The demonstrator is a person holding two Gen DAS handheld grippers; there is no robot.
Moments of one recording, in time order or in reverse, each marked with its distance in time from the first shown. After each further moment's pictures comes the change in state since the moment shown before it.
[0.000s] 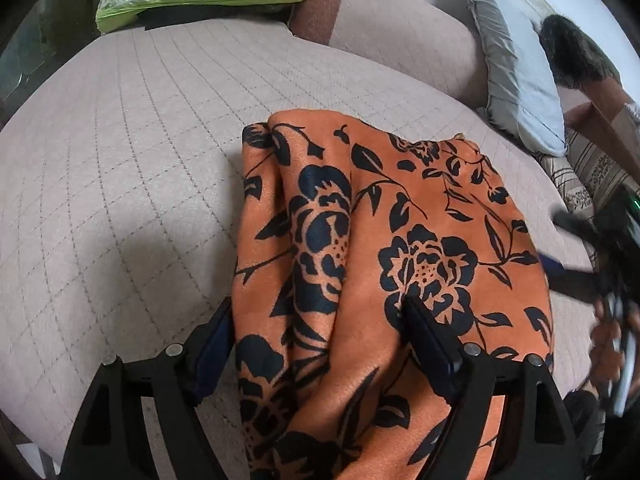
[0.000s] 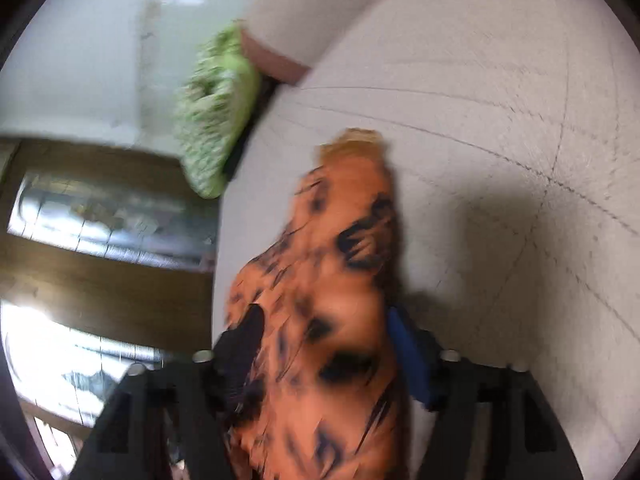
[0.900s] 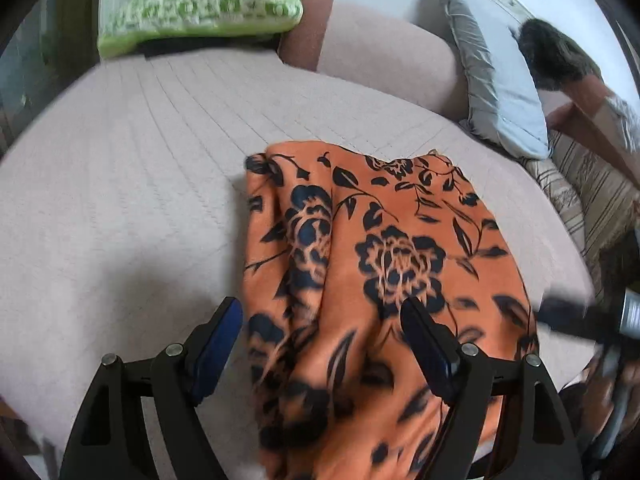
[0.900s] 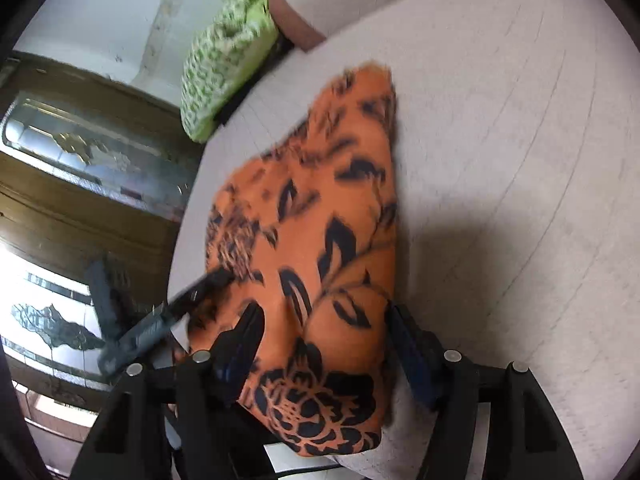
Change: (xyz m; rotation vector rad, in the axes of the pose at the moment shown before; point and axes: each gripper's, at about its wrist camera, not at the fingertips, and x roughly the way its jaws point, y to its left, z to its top) left arm -0.044 -0.002 -0.015 0.059 -0.082 0.006; right arm -0.040 0.015 -0.081 -0.136 0.025 -0.156
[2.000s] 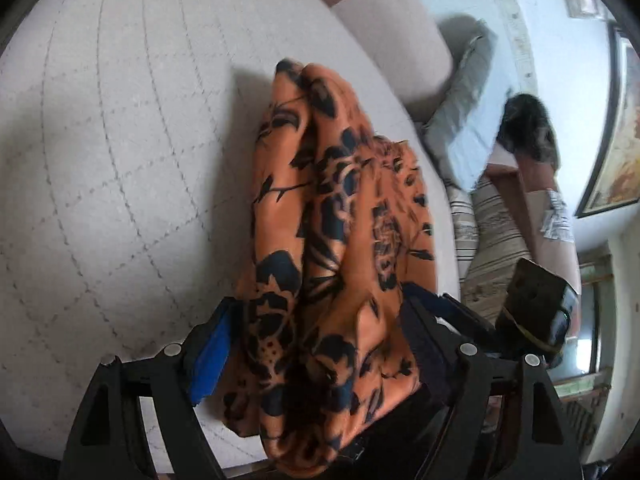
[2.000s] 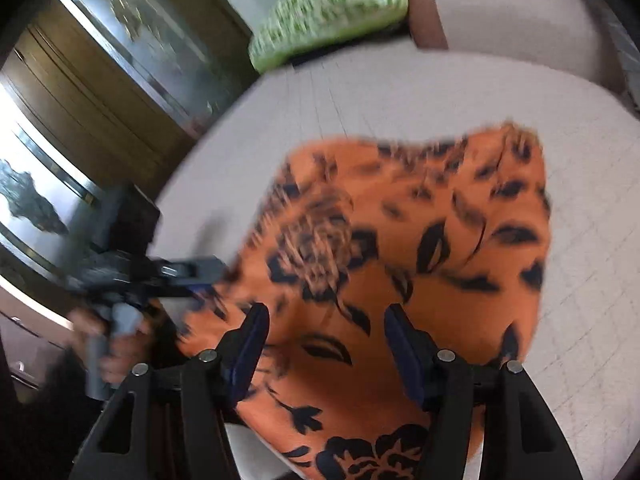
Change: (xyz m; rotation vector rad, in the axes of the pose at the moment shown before) left arm 0.035 0.076 -0.010 -0.399 0.277 -0.526; right arm 0.086 0.128 0.007 -0.462 0.143 -0.122
